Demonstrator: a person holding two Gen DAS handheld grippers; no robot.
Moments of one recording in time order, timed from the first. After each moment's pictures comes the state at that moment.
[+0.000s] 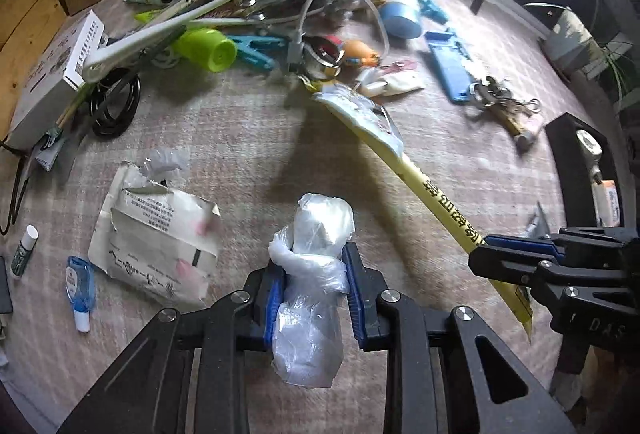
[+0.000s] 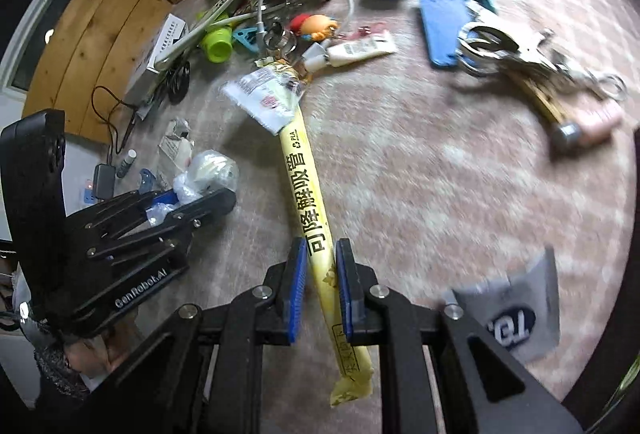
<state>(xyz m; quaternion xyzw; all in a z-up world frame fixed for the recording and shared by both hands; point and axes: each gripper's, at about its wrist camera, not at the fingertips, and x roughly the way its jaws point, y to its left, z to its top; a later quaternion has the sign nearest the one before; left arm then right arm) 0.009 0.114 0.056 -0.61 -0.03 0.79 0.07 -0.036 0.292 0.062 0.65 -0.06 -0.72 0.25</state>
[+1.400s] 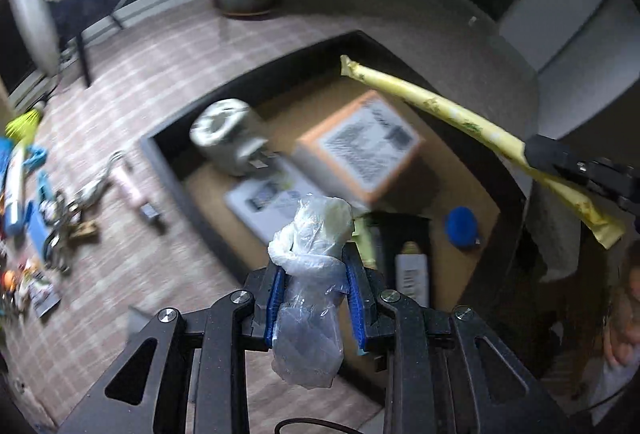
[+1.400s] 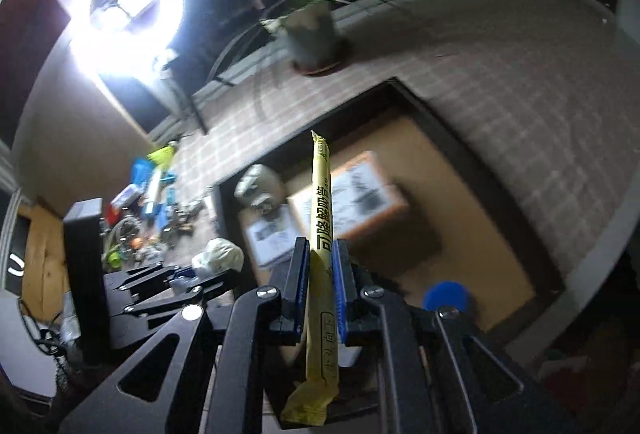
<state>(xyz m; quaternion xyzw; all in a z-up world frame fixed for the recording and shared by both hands) 0.053 0.481 0.127 -0.55 0.13 0.73 0.39 0.111 0.653 0.184 0.47 -0.23 -0.85 -0.08</state>
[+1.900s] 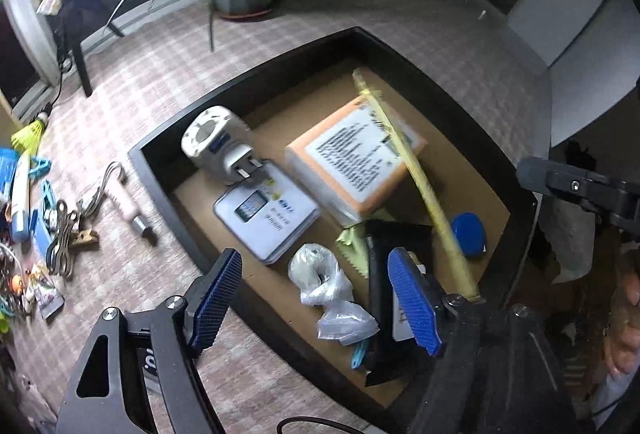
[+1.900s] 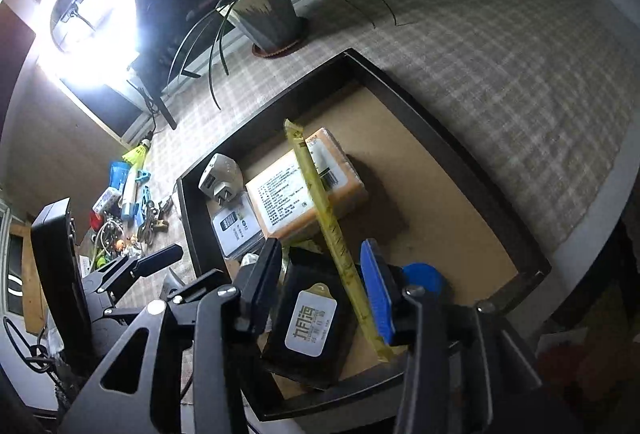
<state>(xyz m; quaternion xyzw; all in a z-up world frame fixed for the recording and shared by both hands) 0.055 0.491 0.127 -0.55 0.14 0.74 0.36 0.107 0.674 0.166 0.50 -0.25 -0.82 -0.08</state>
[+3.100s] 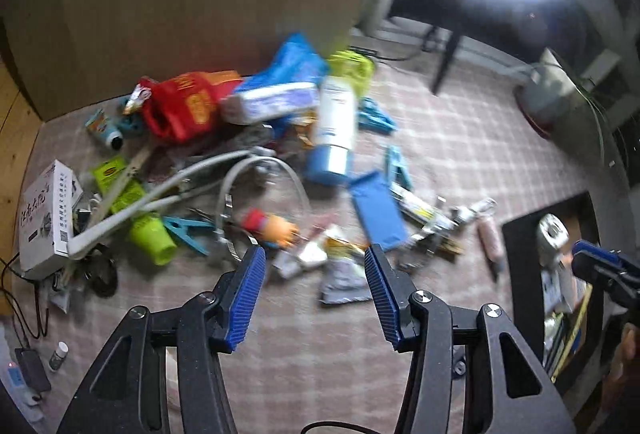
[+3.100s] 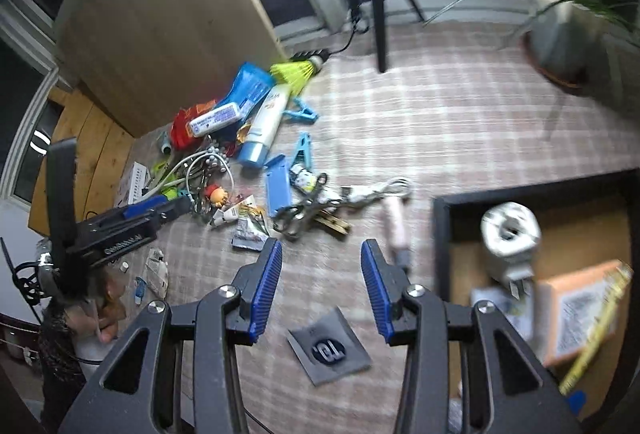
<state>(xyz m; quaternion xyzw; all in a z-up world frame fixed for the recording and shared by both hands) -0.110 0.182 0.121 -0.57 -0.02 0.82 0.09 -0.085 0.423 0.138 0.57 -0.11 -0.80 0.15</state>
